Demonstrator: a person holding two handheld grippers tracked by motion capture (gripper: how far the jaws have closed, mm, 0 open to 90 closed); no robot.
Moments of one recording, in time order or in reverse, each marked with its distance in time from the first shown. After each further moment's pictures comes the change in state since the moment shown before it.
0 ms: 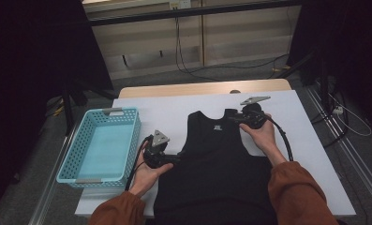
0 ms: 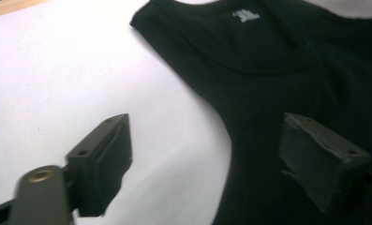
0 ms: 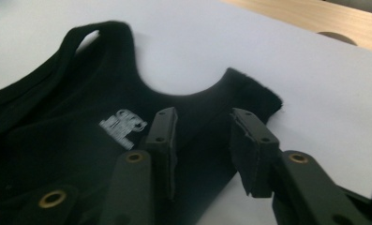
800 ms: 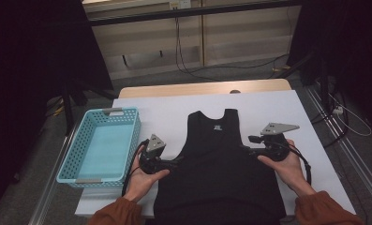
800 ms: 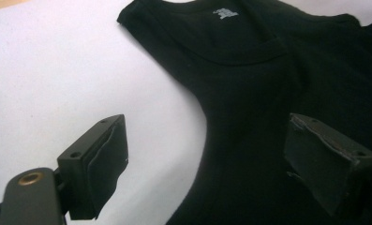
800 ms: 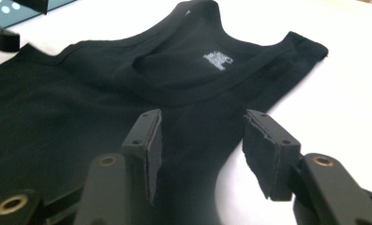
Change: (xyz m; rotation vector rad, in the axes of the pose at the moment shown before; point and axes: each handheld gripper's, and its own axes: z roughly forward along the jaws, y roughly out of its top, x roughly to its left) left arm -0.008 -0.010 -0.026 -0.016 -0.053 0.020; right arm 0.045 -0.063 -0.101 -0.082 0.115 -0.068
